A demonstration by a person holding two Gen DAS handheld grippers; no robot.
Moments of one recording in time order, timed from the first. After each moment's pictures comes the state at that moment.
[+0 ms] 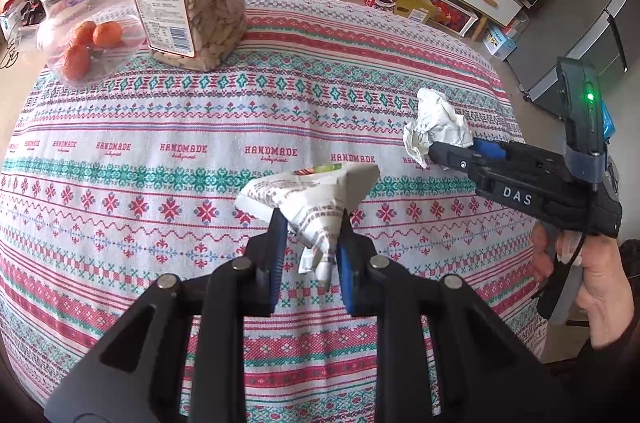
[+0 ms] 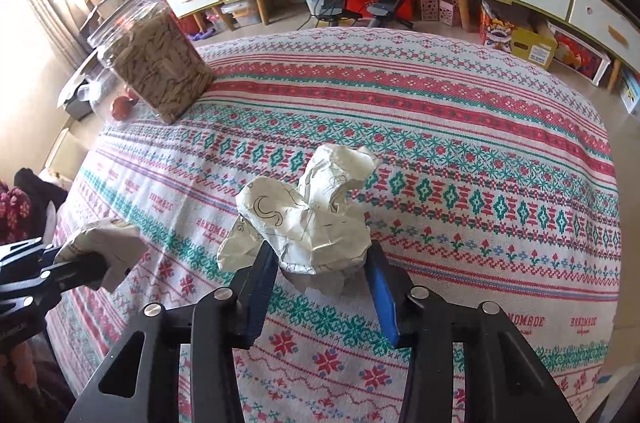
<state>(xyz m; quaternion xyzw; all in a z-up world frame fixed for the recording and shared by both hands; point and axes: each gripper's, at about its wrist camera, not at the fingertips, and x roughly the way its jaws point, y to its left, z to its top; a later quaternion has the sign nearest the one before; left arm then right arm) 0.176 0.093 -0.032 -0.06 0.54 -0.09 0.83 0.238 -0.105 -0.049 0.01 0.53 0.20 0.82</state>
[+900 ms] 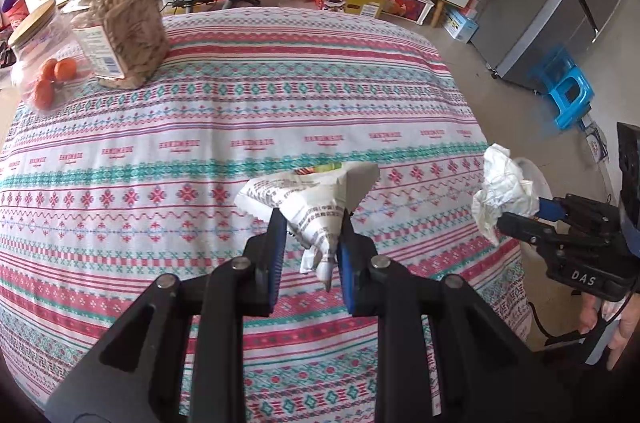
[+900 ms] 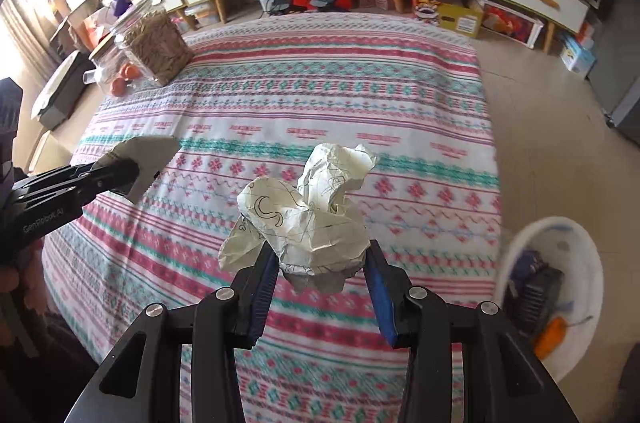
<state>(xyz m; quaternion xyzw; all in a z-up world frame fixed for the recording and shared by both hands) 0.138 0.018 -0.015 -0.03 0.51 -0.14 0.84 0.098 -0.212 0.009 0.03 0.54 0.10 0.83</state>
